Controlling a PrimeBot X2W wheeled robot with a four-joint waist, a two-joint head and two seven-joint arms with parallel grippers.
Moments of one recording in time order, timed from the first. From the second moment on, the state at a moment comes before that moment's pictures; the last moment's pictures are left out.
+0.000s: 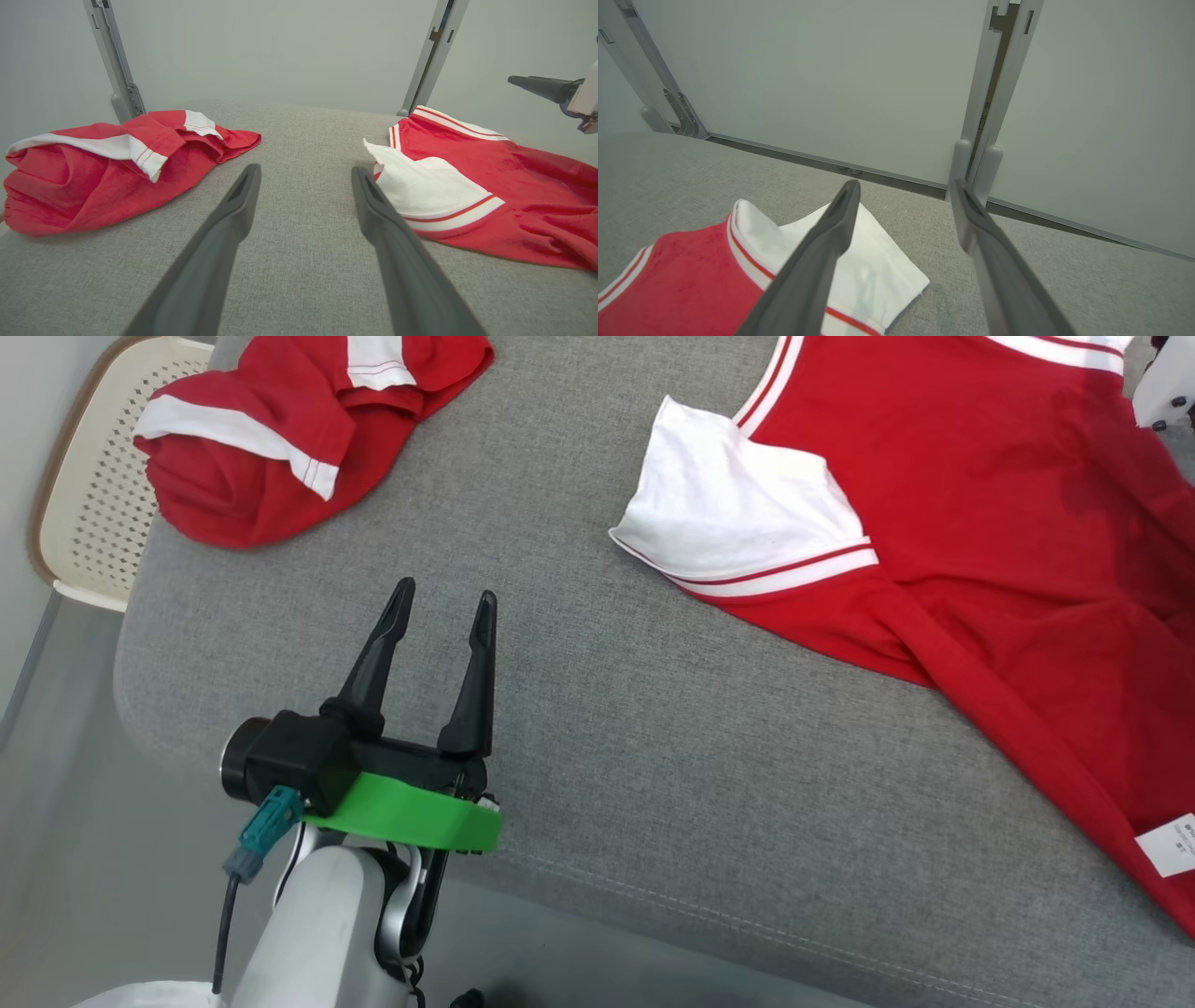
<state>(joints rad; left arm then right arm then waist) -0.30 0.05 -0.29 0.13 -0.31 -0.10 -0.26 -1.27 -0.48 0.54 1.12 0.56 0.13 -0.26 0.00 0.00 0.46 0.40</state>
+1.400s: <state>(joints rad) -0.04 0.14 -0.14 0.16 -0.26 -0.07 -0.22 0.05 -0.08 0.05 0.03 0.18 0.13 -0.25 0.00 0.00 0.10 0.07</state>
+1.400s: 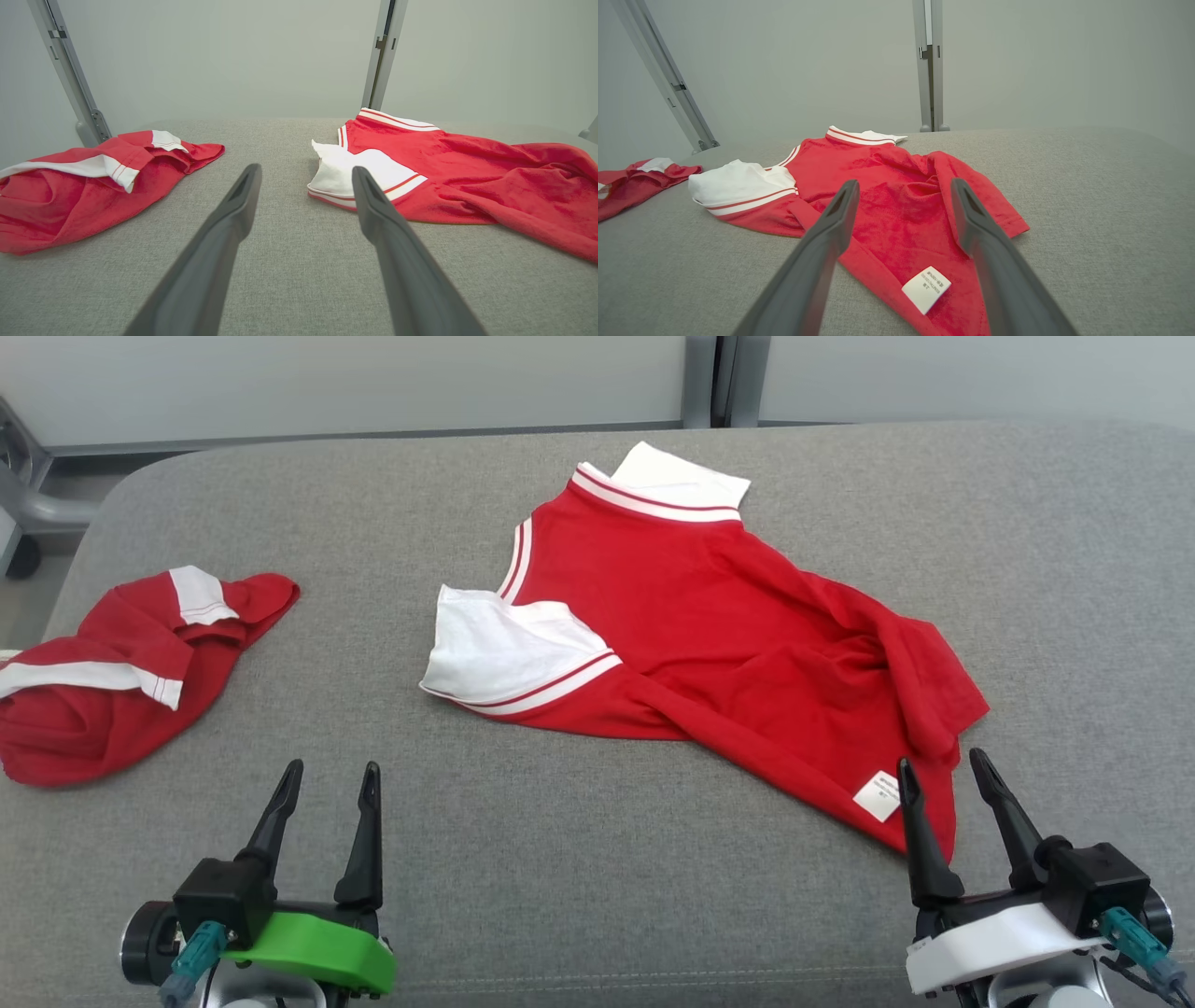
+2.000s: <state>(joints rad) -0.01 0.17 -0.14 0.09 -0.27 -0.04 -0.17 0.12 -0.05 0.06 -0.02 0.17 0.13 -0.22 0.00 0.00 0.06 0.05</state>
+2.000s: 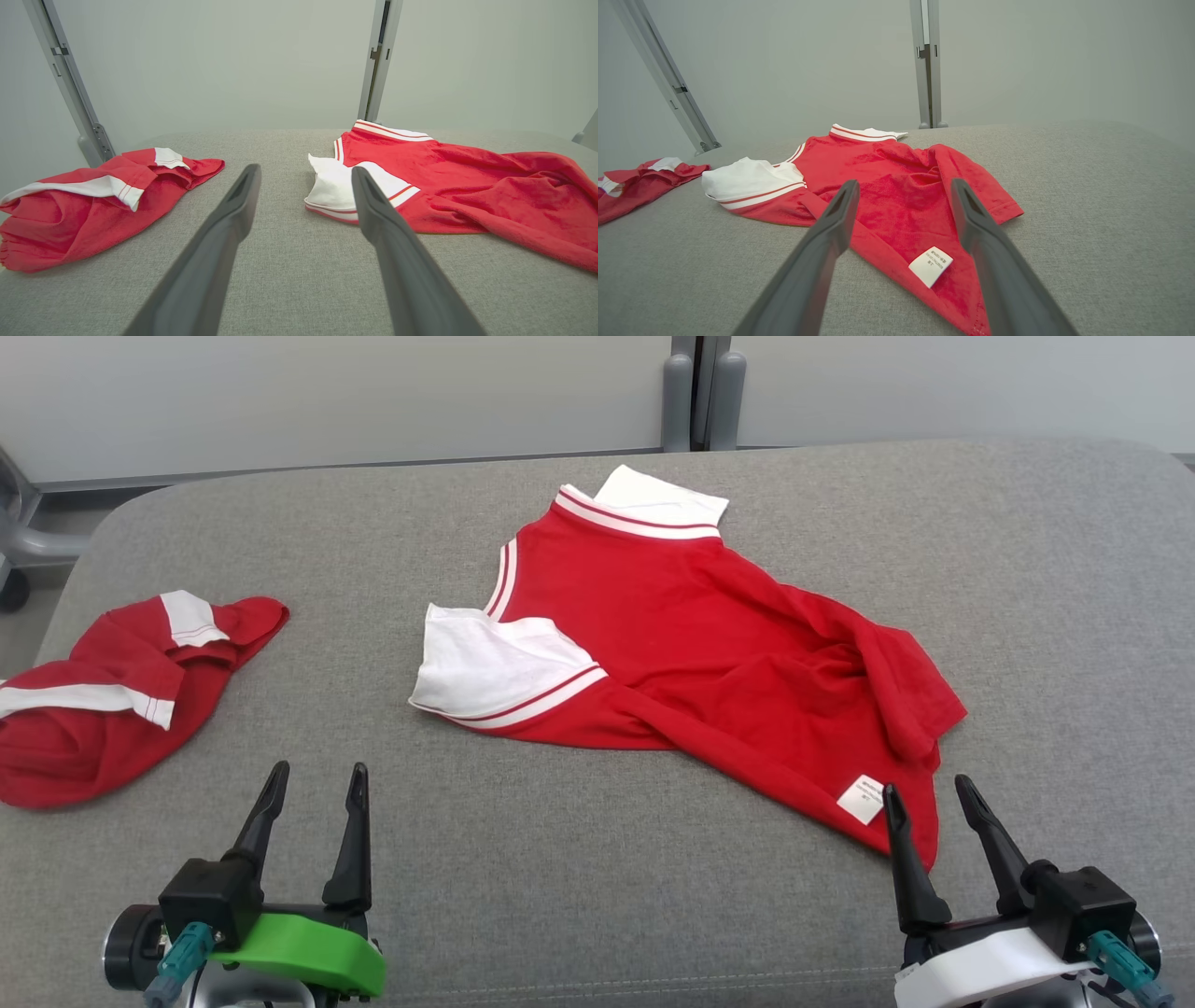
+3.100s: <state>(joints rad) -0.67 0.29 -0.29 0.57 -0.64 -0.13 0.32 -0.04 -0.05 0.11 -0.01 0.17 0.13 -0.25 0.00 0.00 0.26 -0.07</state>
